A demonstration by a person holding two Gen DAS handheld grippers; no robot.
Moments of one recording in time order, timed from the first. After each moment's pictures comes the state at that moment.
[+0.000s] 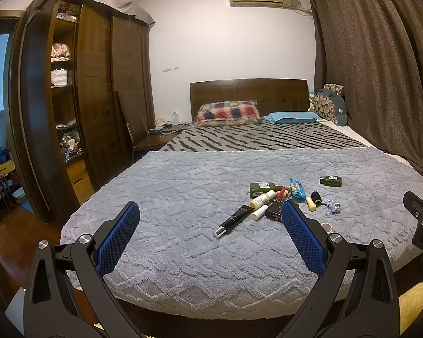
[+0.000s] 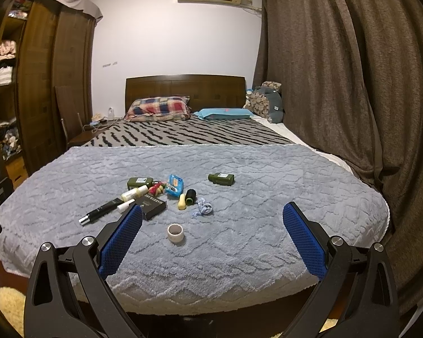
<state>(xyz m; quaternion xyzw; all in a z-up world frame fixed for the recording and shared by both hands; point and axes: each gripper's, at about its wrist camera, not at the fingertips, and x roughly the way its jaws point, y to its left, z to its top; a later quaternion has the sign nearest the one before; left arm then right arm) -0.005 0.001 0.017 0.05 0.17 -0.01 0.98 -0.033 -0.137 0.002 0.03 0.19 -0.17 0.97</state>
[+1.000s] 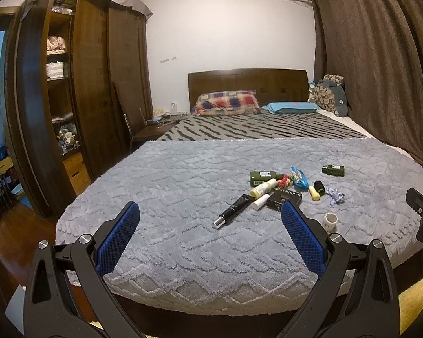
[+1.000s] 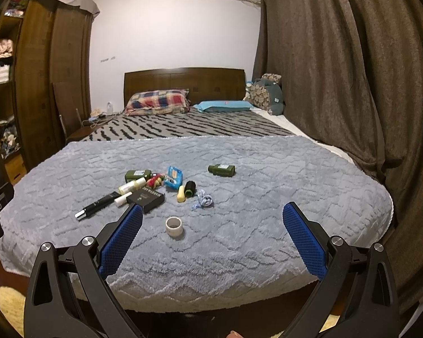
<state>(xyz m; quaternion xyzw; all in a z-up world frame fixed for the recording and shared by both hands) 0.014 0.003 -0.013 0.05 0.19 -0.01 0.98 -0.019 -0.142 -0.020 0.03 0.21 -0.16 0.96</state>
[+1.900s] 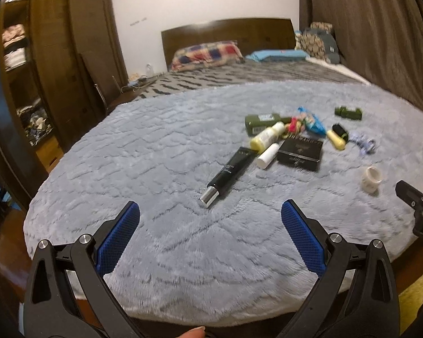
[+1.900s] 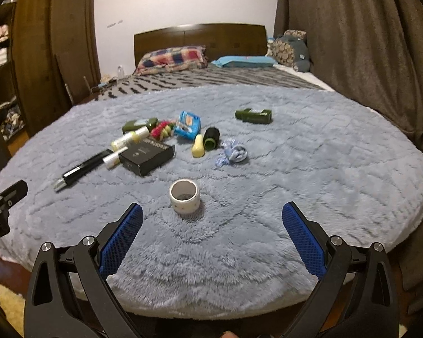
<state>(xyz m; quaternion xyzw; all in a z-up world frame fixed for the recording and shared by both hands) 0.137 -0.004 -0.111 0.11 0.31 -0.05 0.94 0.093 -0.155 -0.129 0.07 0.31 -0.11 0.94</state>
